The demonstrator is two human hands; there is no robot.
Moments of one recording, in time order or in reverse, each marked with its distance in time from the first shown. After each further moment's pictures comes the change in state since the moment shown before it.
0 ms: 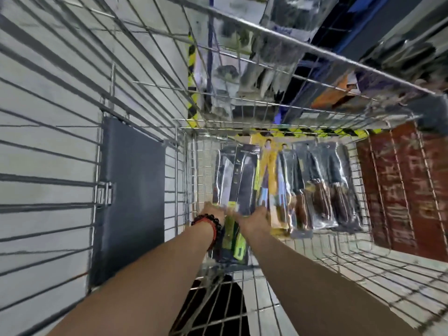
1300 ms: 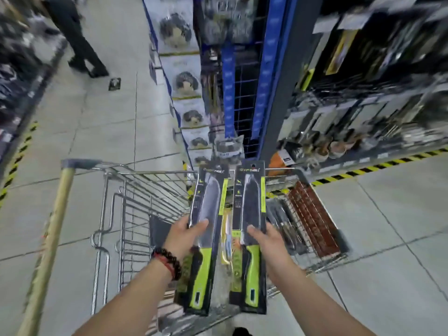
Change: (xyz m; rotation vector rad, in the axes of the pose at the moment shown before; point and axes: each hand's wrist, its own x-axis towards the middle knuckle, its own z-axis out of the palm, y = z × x) left_hand -0.313 0.067 -0.135 -0.333 0.127 0.583; right_hand -0.293 -0.011 -0.216 0.838 -0.128 -0.419
